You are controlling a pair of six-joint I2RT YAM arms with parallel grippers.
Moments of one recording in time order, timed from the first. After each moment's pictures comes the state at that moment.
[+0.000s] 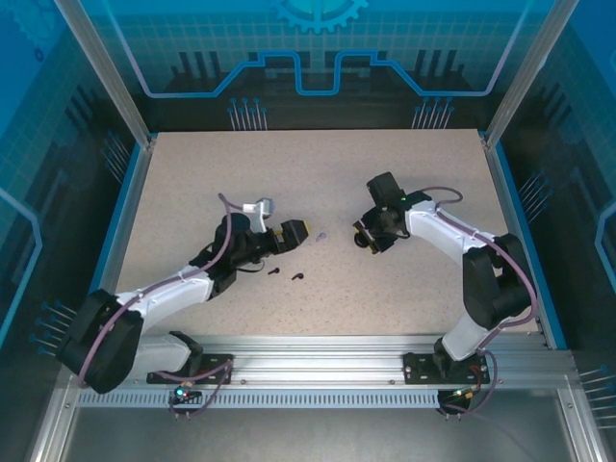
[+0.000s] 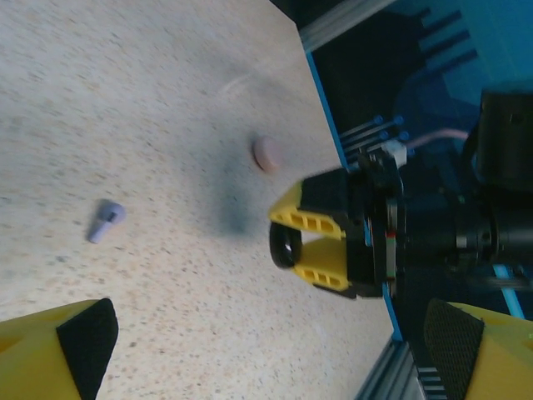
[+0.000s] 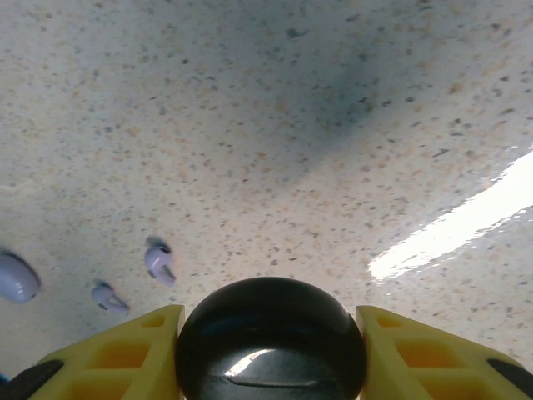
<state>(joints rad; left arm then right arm) -0.52 1.28 0.54 0.42 0.36 -0.88 0.40 1.65 1.14 -0.69 -0.17 1.37</state>
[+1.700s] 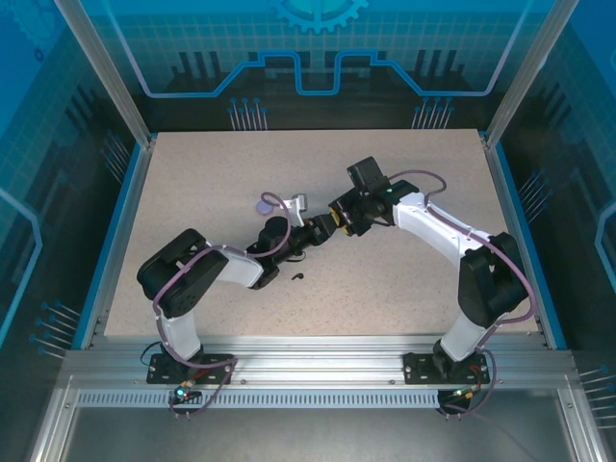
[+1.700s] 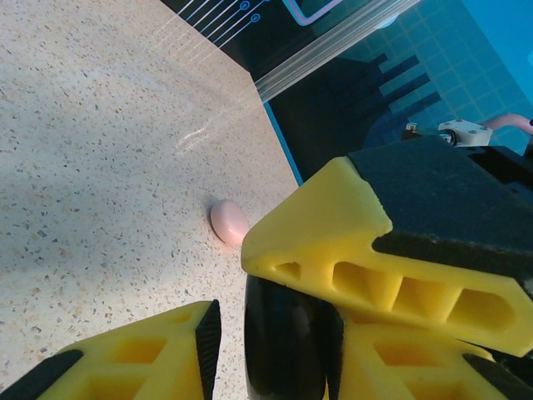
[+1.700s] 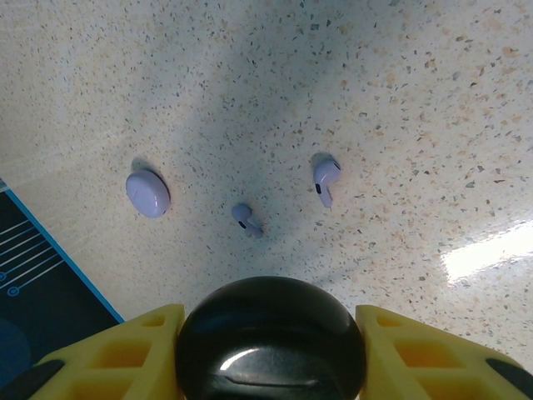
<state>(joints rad) -0.65 1.83 0.69 1.02 0.16 -0.96 0.52 1.68 1.31 -0.63 -0.20 1.45</state>
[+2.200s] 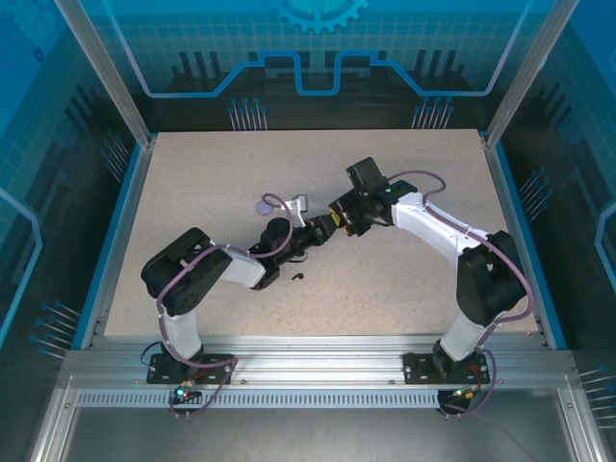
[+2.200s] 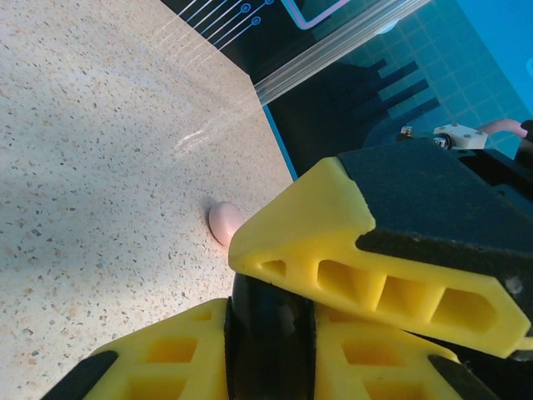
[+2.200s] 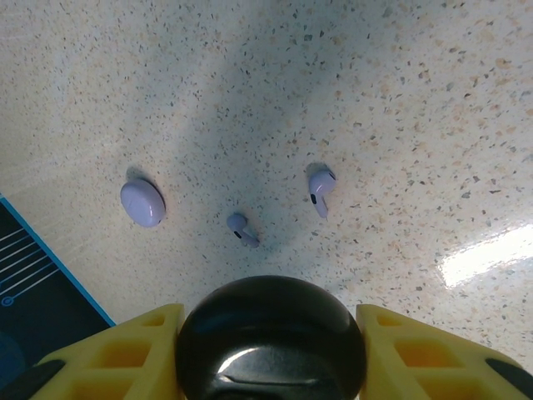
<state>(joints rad) -0.67 1.85 0.70 1.05 0.14 -0.98 0.52 1.69 1.31 -0.63 -0.19 1.46</state>
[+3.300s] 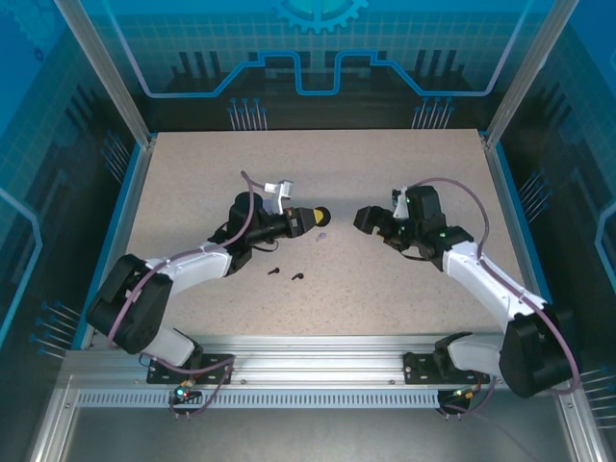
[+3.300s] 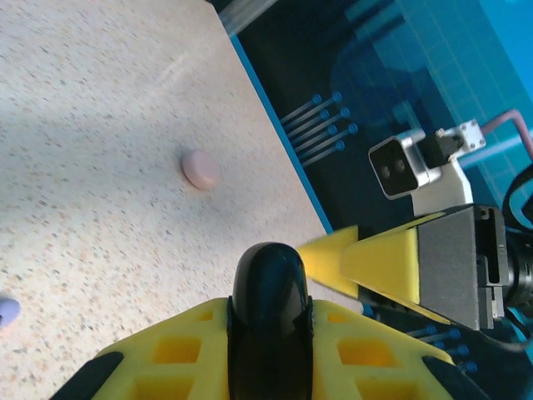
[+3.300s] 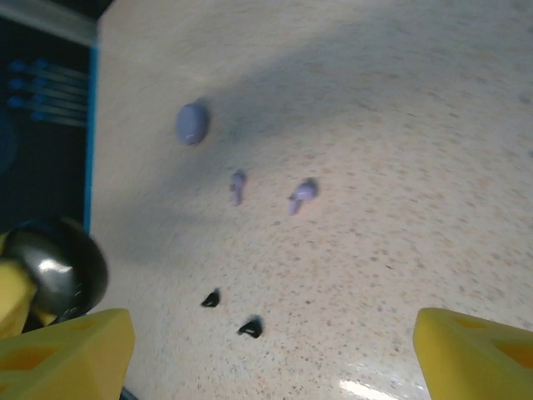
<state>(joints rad) -0.48 1.49 0.73 0.52 0.57 -0.79 0.32 1.21 0.80 -0.29 -0.42 0.71</state>
